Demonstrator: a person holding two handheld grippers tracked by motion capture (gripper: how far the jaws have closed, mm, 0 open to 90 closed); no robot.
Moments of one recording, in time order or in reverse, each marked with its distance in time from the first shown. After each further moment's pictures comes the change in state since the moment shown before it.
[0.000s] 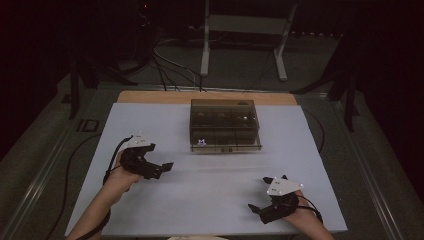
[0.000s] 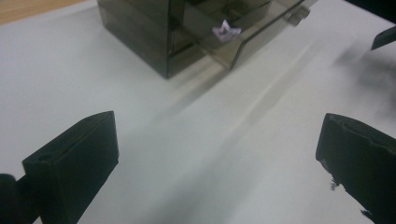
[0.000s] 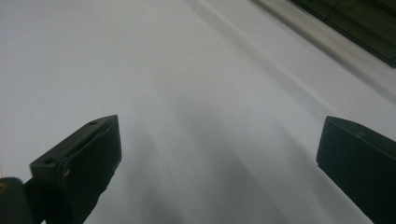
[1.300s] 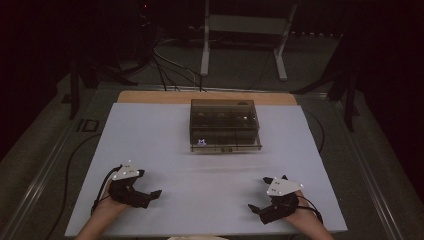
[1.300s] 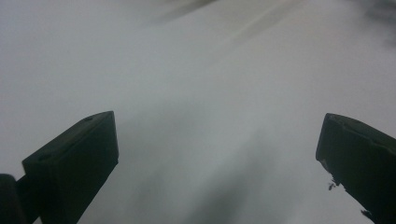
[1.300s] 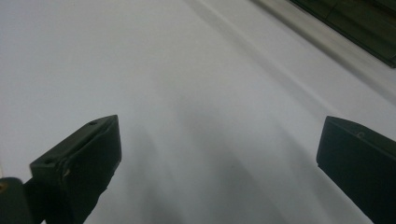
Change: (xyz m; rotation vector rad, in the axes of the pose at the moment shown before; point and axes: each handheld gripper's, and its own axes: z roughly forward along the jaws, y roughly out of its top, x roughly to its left) left arm -0.012 -0.081 -0.013 0.041 0.003 -0.017; right arm 0.001 0.000 -0.001 0.002 -0.002 -0.005
